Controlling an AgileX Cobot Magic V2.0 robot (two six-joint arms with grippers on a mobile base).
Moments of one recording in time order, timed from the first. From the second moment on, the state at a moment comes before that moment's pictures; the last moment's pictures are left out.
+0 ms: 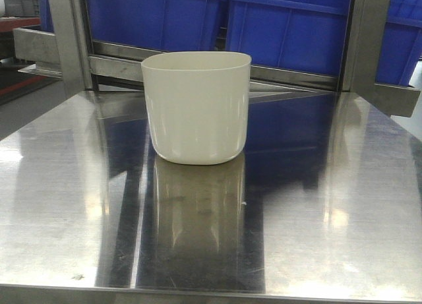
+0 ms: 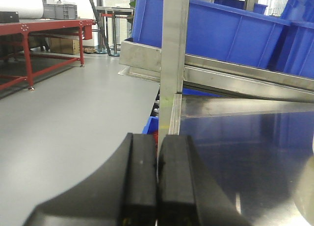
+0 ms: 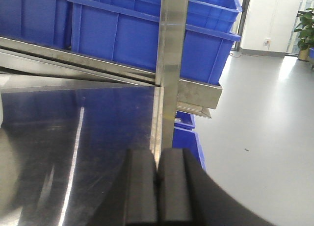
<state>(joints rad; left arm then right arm) 0.00 -0.01 0.01 -0.08 0.05 0.04 0.02 -0.01 0.03 0.01 0.04 -0.04</state>
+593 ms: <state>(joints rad) 0.00 -0.01 0.01 -0.08 0.05 0.04 0.02 0.19 -0.24 0.00 0.51 -0.04</state>
